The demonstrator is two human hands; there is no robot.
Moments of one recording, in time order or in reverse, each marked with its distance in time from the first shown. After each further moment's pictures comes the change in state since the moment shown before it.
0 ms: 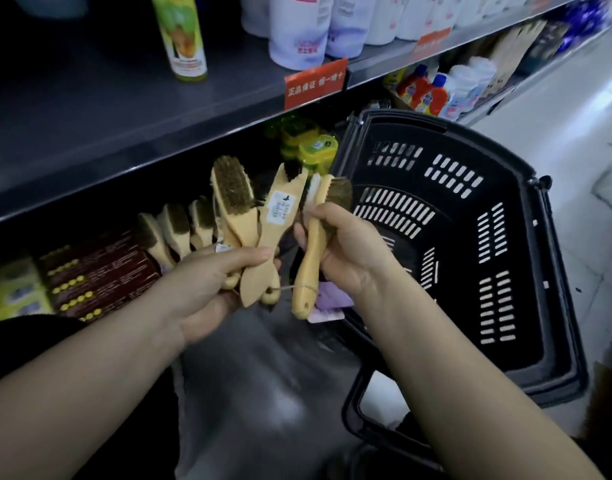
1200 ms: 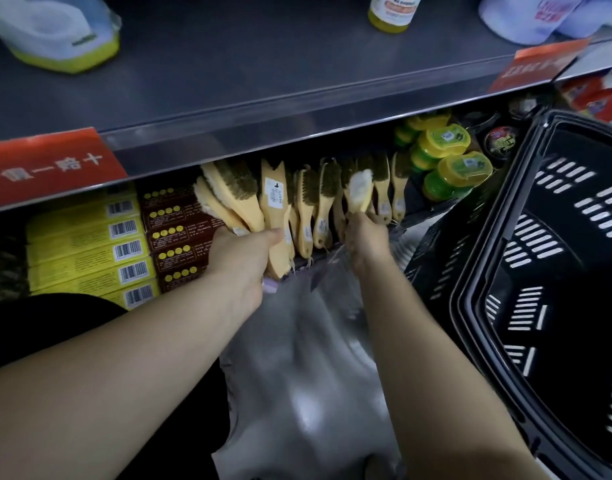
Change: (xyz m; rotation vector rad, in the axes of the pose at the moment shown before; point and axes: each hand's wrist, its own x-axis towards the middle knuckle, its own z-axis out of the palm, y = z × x) left_hand 0.052 -0.013 -0.131 -0.236 0.703 0.024; right_hand 0.183 0.138 0.005 -0.604 0.351 -0.063
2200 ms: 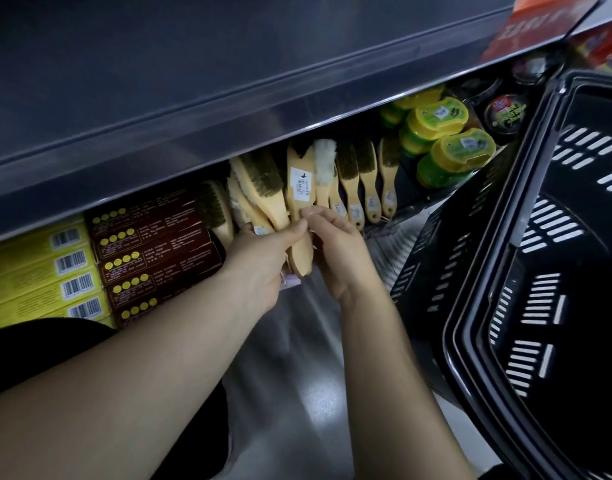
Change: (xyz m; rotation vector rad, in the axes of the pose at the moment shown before) left_hand 0.029 -0.009 0.074 0.093 -0.153 -0.109; right_hand -0.019 -0.012 -0.001 0.126 -0.429 -0.017
